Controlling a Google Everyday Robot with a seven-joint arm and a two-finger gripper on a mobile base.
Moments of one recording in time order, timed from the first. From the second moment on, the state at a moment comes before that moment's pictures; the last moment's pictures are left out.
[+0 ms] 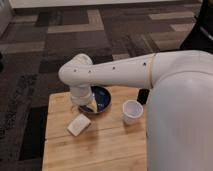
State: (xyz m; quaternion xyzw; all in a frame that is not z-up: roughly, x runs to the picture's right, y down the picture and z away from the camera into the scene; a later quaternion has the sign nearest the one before) arm -0.102 0.098 0.704 -0.26 0.23 0.64 0.68
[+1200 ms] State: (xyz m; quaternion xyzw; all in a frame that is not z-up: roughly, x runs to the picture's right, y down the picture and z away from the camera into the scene) arm -0.133 0.074 0.692 -0.25 0.24 0.59 0.72
